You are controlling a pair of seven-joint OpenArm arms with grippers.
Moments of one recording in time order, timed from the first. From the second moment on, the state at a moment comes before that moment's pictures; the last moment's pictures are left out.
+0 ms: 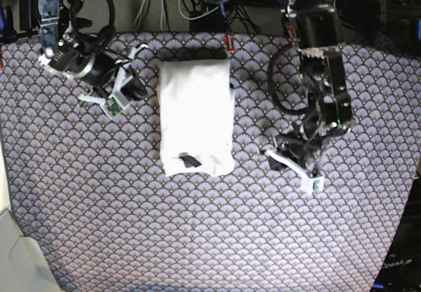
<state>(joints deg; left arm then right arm) -9.2 1.8 -13.3 83.3 -19.5 -14.9 49.7 -17.4 13.4 5.0 108.5 16.3 39.7 -43.9</state>
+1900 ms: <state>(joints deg) -19.9 4.0 -1.0 53.4 -20.6 -15.2 29.0 -12.2 9.9 -7.5 94.8 17.7 39.5 -42.2</state>
